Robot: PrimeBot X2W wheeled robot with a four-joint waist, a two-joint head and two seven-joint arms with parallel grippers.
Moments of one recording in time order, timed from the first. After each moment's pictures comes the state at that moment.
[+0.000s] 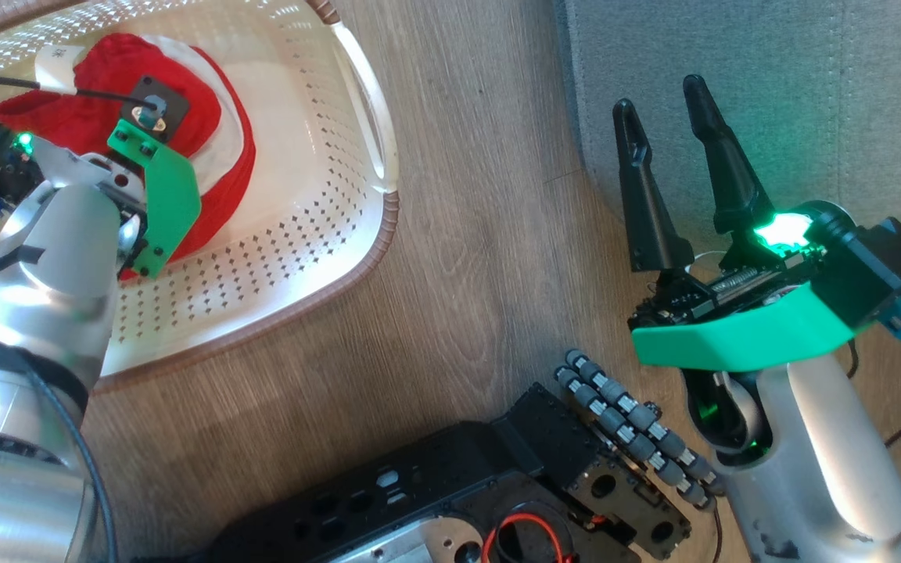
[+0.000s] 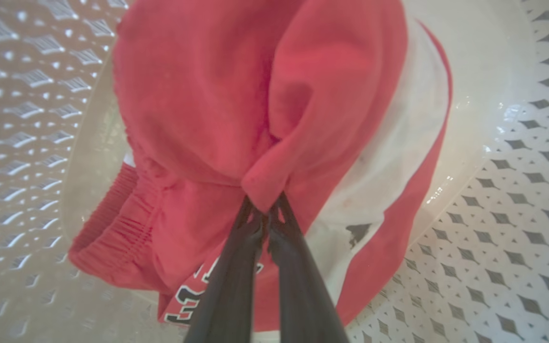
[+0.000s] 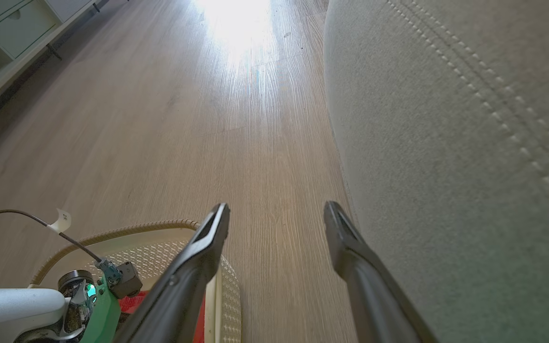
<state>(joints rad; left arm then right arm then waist) -1.11 0.21 -0.55 1.30 0.06 -0.07 0.09 -0.34 -0.05 0.26 -0.08 0.41 0.13 -0.25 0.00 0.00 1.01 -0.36</state>
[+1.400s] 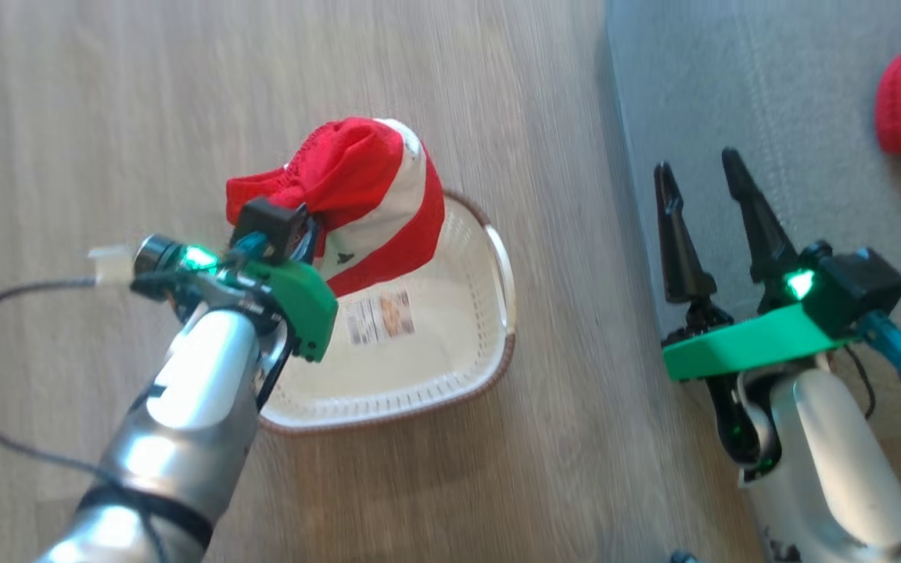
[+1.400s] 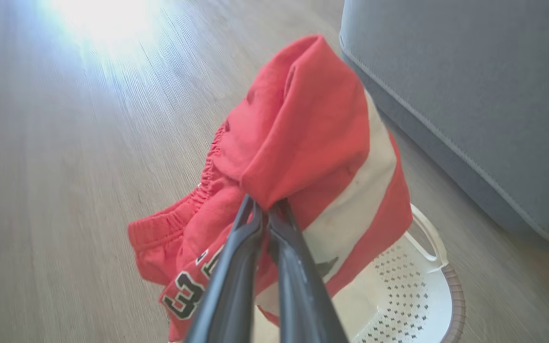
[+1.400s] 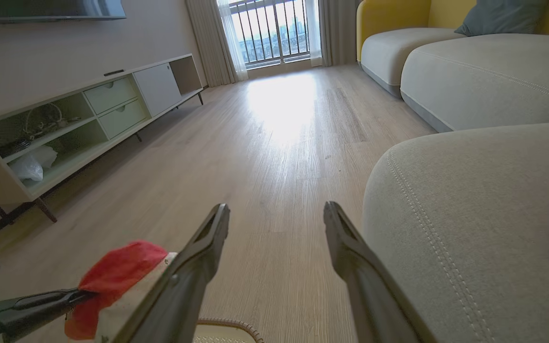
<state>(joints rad) -0.73 0.07 -0.44 0.92 -0.16 -0.02 -0.25 -0.29 -0.05 0.13 0.12 0.26 0.13 -0.25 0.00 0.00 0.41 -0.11</state>
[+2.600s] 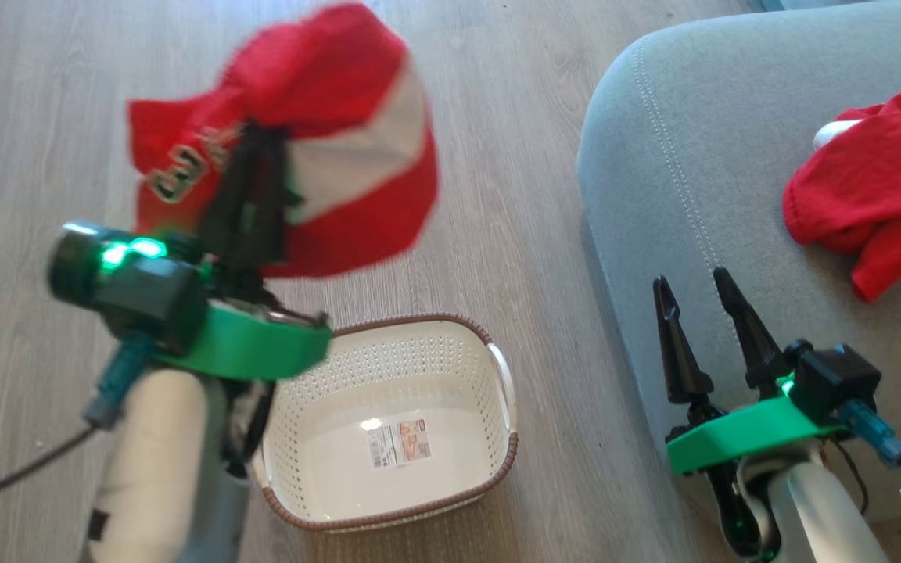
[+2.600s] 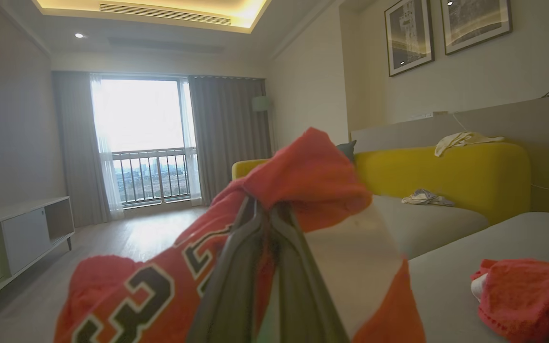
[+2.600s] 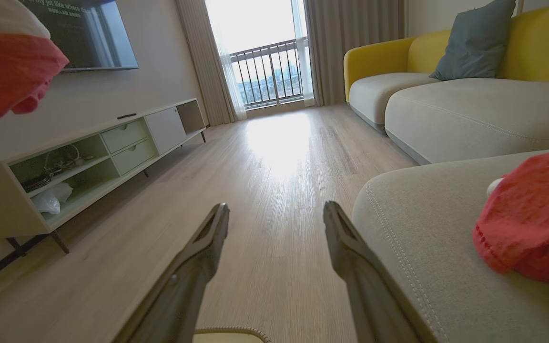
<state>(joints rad) -0.34 0.05 -0.18 -0.10 -0.11 -0.01 -0.26 -0.10 -0.05 0.12 0.14 0.27 0.13 -0.25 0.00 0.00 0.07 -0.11</state>
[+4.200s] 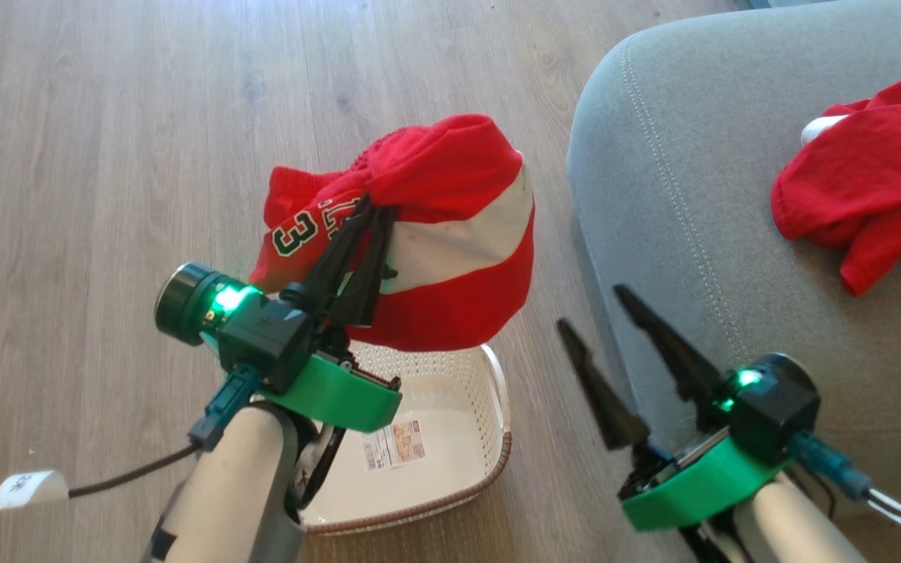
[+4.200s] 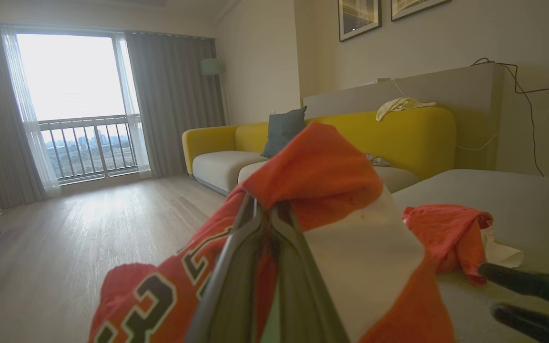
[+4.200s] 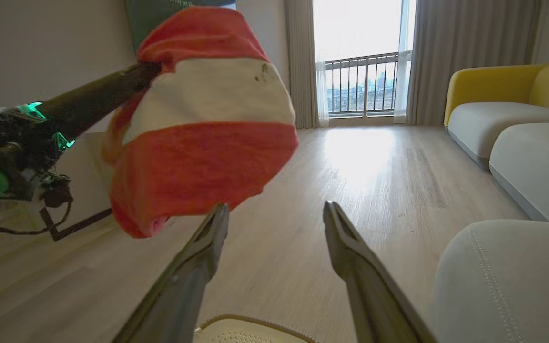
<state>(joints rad) -0.29 0.05 -0.36 -0.04 -0.11 -0.02 -0.26 -0.09 -0.22 0.41 -0.03 0.33 0.13 -0.25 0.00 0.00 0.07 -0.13</state>
